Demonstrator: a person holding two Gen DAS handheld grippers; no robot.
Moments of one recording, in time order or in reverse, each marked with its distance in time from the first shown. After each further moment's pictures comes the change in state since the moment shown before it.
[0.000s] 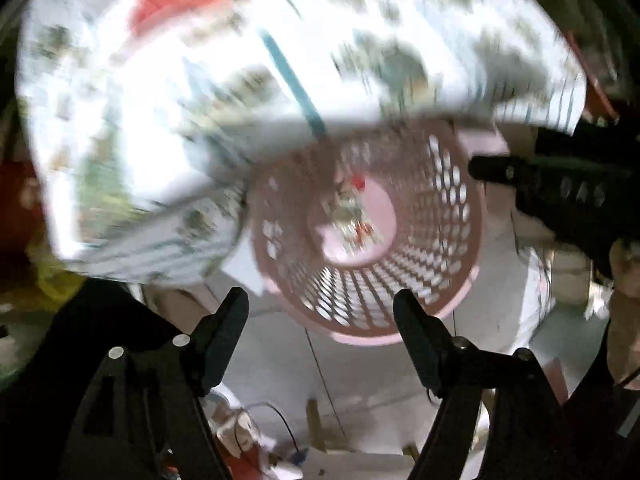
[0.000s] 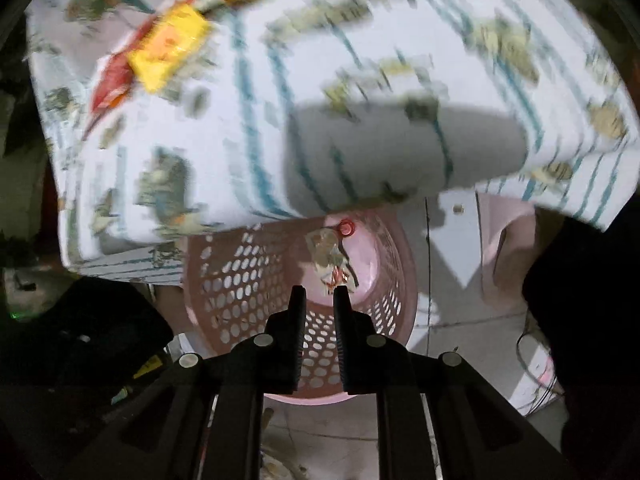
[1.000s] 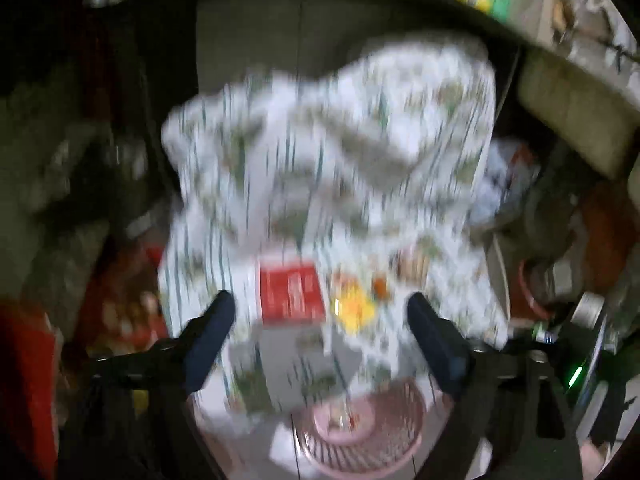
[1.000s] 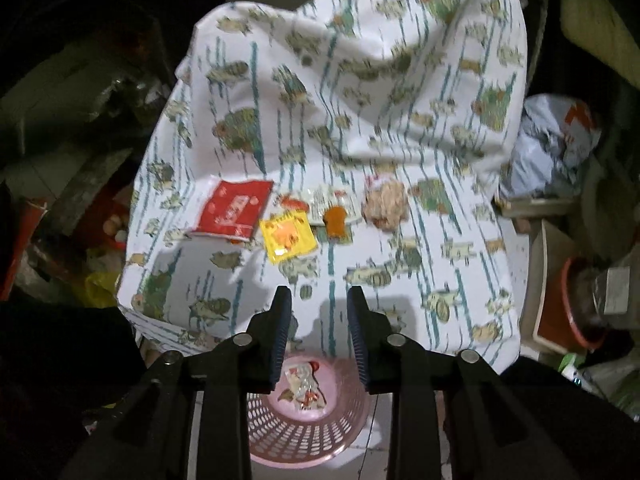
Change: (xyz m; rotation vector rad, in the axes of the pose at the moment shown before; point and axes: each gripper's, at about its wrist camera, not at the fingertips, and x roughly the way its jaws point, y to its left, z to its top) left arm -0.244 0.070 0.035 -0.150 -0.745 -0.031; right arm -0.156 0.079 -0.021 -0.312 -0.561 -0.128
